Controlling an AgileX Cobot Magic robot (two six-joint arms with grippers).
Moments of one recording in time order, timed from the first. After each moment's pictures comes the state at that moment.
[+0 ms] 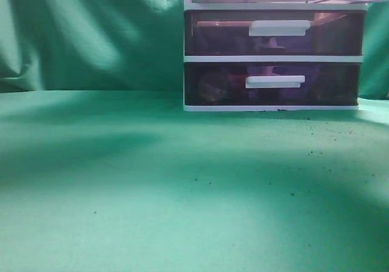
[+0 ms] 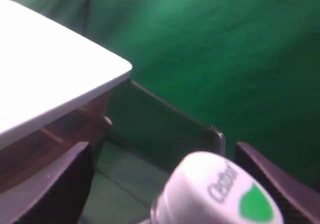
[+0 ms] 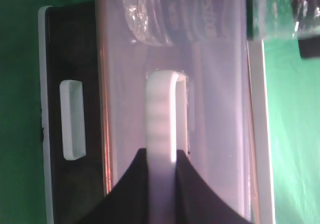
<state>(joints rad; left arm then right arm) -0.50 2.11 -2.10 -1.40 0.72 1.08 0.19 1.35 -0.69 -0.52 -0.39 -0.99</state>
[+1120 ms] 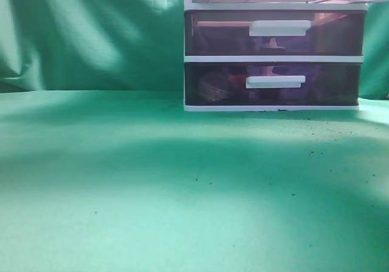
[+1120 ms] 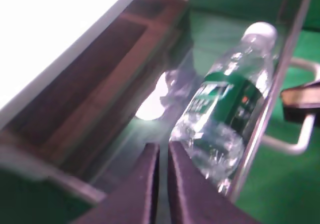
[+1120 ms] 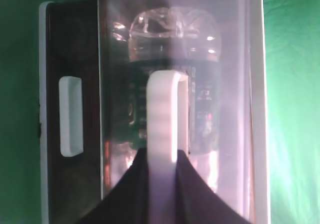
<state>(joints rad) -0.61 1.95 -2.15 -0.32 0.85 0.59 0.19 1.35 -0.69 -0.51 -0.38 -1.03</state>
